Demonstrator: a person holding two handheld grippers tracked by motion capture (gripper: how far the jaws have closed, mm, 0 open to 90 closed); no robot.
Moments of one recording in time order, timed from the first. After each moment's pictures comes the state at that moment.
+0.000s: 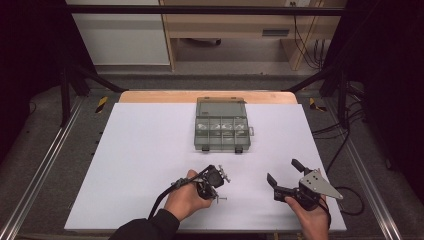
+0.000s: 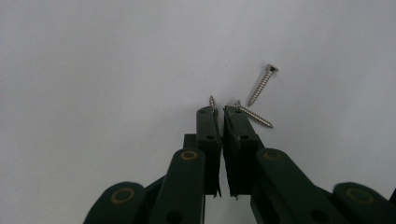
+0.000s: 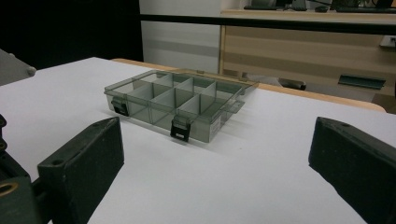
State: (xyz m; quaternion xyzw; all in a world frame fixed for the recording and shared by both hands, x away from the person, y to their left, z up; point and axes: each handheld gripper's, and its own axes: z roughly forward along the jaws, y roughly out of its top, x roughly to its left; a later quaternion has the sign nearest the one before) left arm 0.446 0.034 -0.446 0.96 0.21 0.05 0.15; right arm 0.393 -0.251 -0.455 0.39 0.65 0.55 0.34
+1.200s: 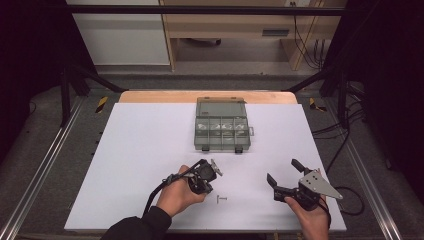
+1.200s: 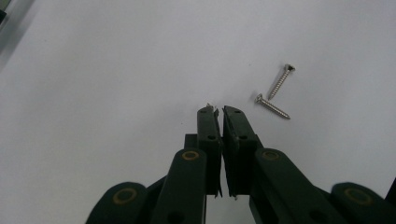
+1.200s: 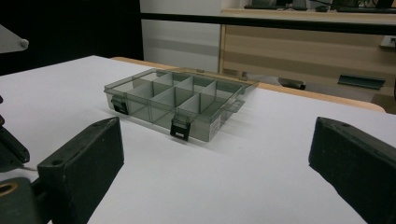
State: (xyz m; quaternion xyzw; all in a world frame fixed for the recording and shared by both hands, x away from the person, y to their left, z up) left arm 0.455 0.054 -0.434 0.96 0.23 0.05 0.18; right arm 0.393 -0.251 -0.455 0.39 0.66 0.55 0.34
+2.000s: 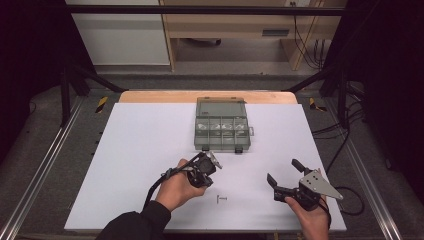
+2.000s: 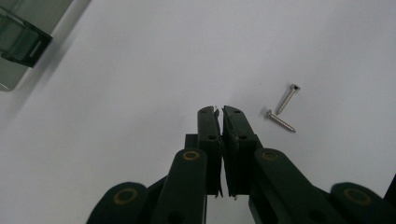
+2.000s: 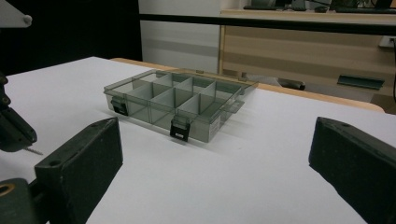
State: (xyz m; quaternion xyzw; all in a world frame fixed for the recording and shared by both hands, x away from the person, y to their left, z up) left arm 0.465 0.055 -0.415 0.95 0.23 0.06 0.19; right arm 0.393 -0.251 -0.455 0.39 0.65 0.55 0.34
